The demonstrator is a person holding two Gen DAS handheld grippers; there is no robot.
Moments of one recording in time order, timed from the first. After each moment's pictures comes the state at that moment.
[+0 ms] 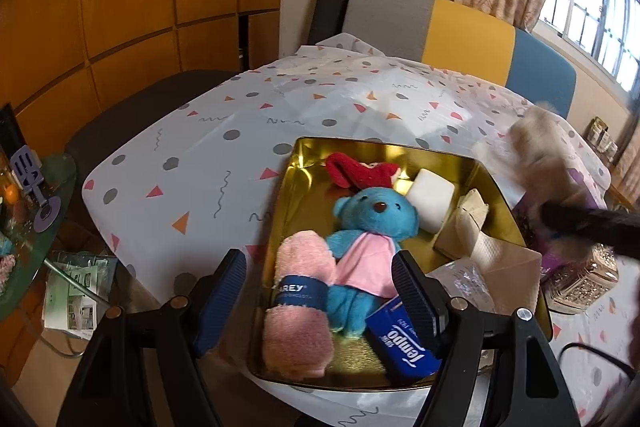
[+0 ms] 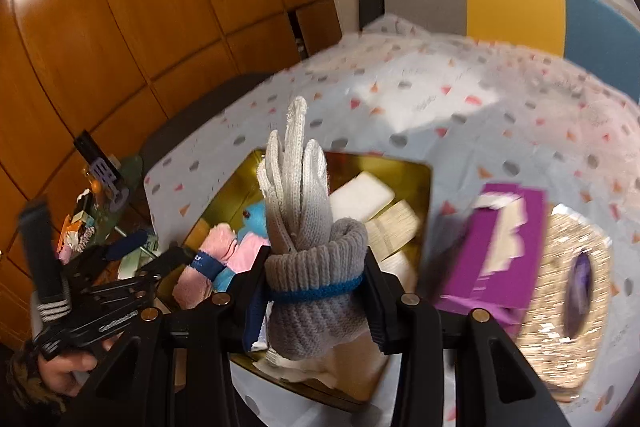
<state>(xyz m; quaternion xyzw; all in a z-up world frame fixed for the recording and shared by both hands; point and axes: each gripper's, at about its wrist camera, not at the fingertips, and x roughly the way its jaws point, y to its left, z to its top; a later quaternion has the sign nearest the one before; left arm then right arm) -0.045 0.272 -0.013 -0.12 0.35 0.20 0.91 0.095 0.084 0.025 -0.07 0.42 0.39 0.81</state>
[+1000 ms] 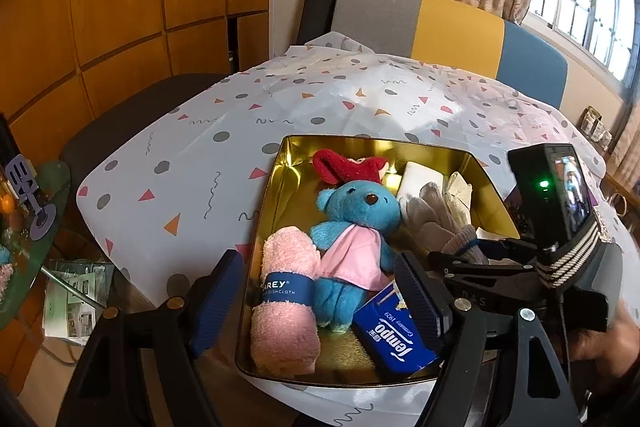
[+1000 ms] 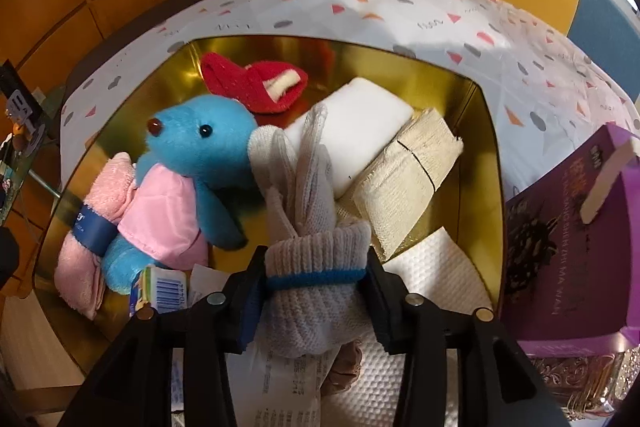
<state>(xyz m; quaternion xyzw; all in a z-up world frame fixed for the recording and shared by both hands) -0.042 0.260 -0.014 -0.11 0.35 0.18 0.91 0.120 0.150 -0.085 -0.18 0.48 0.30 0.81</state>
